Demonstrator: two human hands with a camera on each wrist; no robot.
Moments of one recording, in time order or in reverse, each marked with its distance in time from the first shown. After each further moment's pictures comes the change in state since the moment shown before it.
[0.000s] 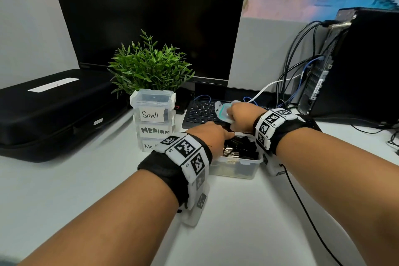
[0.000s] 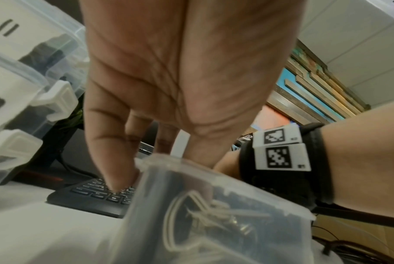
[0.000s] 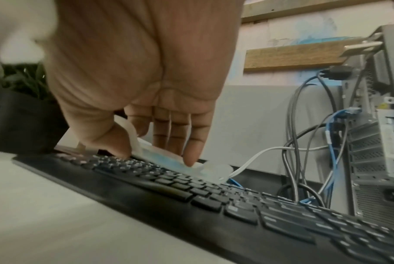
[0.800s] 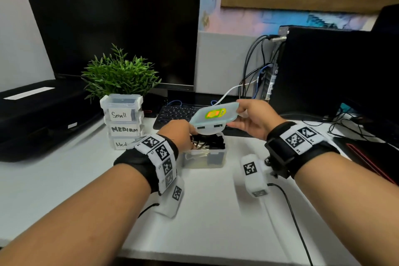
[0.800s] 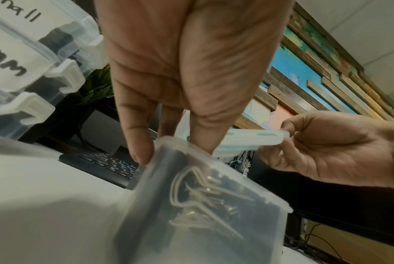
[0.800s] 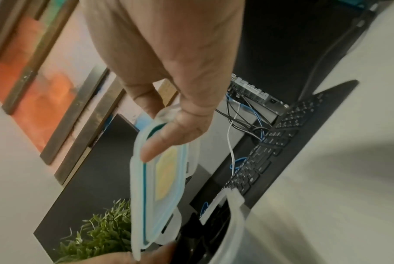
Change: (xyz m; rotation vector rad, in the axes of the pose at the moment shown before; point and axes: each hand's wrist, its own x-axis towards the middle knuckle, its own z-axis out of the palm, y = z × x) left_hand -0.011 0.025 0.014 -0.269 0.276 -0.103; right_hand -0.141 0.038 -0.023 1.979 0.300 0.350
